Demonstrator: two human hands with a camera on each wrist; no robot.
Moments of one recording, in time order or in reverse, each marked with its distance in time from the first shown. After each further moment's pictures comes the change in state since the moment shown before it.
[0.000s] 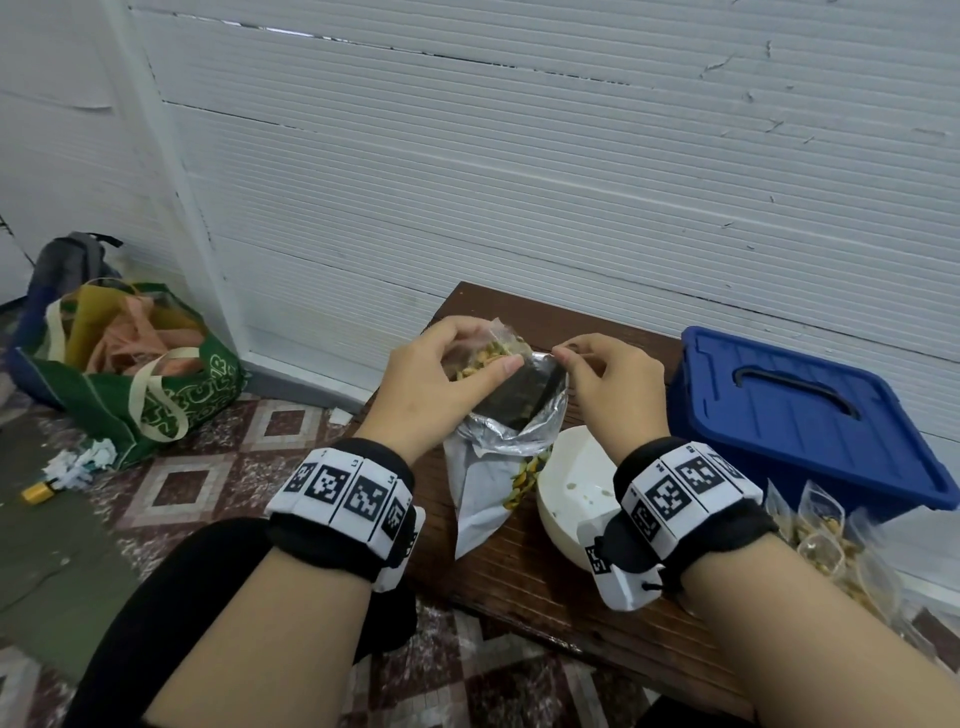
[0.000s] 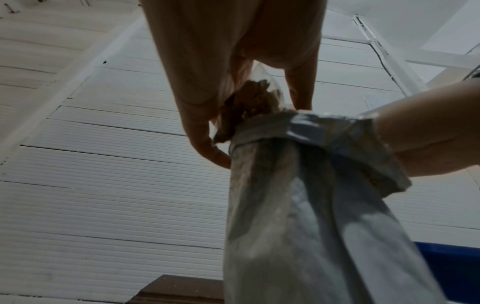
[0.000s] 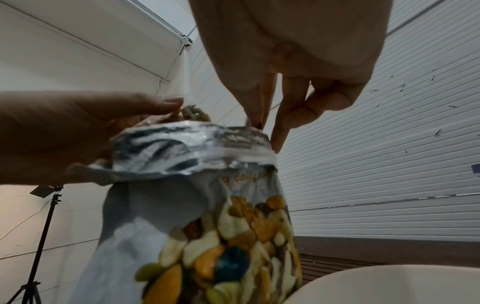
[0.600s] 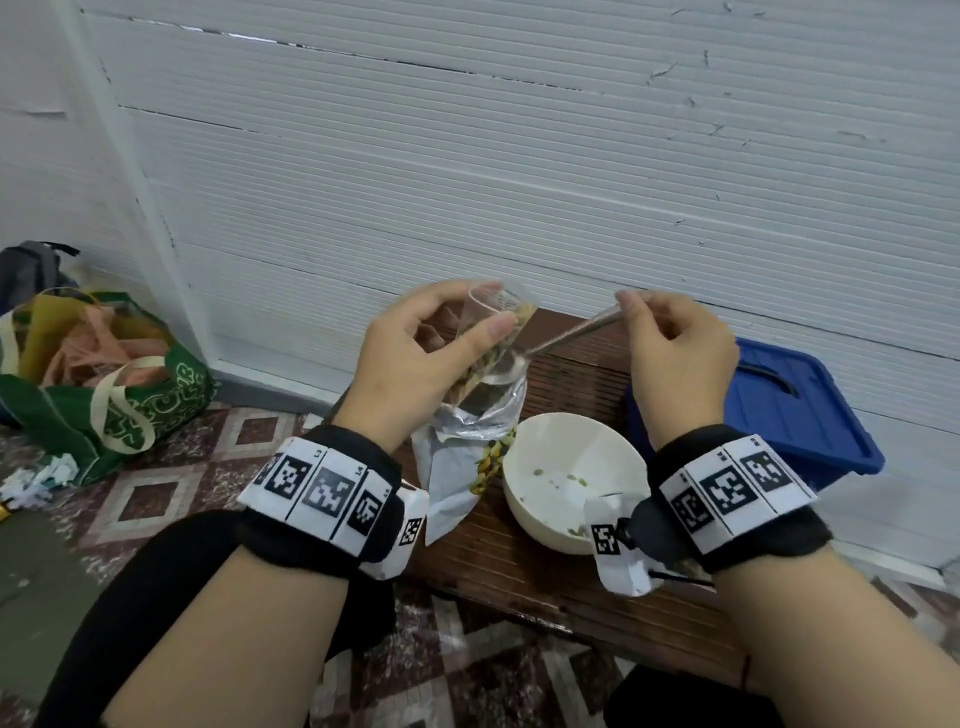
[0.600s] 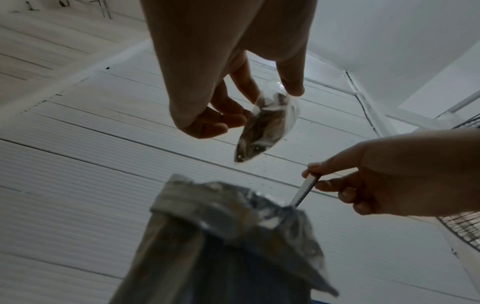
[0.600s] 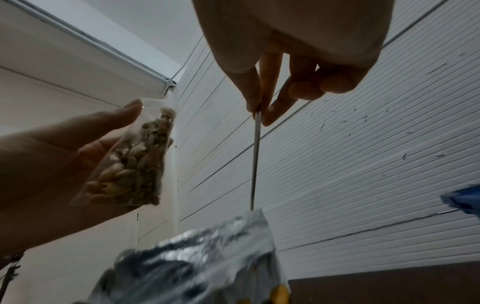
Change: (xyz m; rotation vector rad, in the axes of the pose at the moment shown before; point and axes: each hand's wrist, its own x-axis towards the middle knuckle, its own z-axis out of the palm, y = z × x) left_hand -0.017 0.046 0.005 -0.216 0.033 0.137; right_hand -0.013 -0.005 -0.067 0.260 0.346 0.103
